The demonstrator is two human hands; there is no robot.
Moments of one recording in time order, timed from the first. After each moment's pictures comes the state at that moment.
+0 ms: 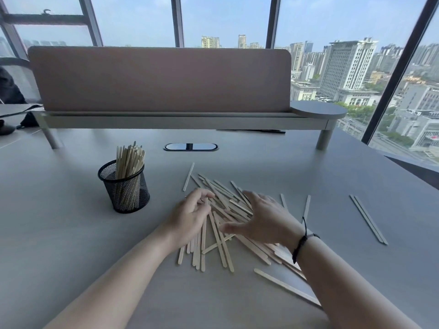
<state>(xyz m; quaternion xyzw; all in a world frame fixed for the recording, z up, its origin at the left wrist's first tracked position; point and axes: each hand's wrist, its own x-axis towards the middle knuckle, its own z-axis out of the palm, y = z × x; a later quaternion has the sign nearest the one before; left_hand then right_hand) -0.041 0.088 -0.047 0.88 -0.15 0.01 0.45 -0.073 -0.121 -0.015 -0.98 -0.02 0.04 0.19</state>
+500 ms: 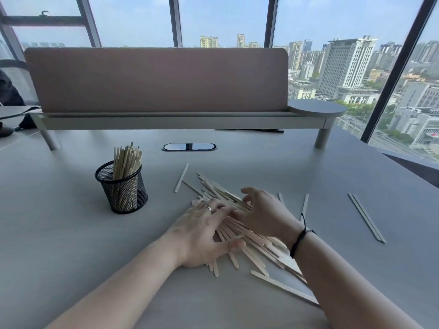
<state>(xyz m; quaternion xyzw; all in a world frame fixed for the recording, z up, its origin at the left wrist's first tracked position) -0.061 0.069 -0.041 0.94 -0.32 0.00 0.11 -0.059 -0.124 -0.019 -0.96 -0.01 -0.02 0.27</state>
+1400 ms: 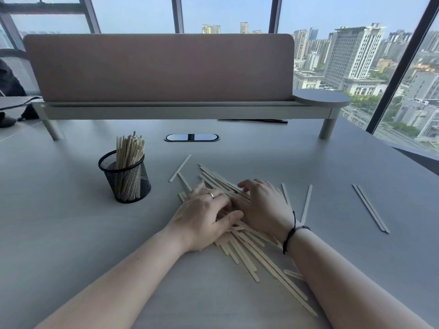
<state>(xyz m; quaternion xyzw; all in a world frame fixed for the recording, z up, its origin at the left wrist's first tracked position) -0.052 0.066 -0.054 0.91 -0.33 0.13 0.21 -0.060 -0.116 -0.036 -0.97 -0.03 -0.10 0.22</state>
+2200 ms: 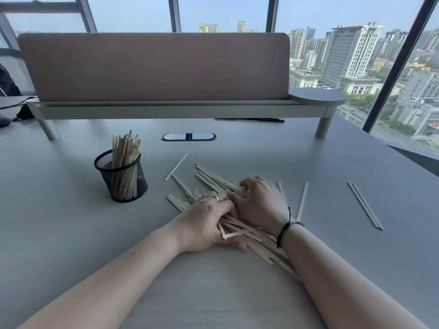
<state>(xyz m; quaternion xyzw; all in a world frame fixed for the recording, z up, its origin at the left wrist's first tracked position) -0.056 0.061 -0.053 0.86 -0.43 0.07 0.28 -0.053 -0.116 -0.042 -0.96 0.03 -0.10 0.25</state>
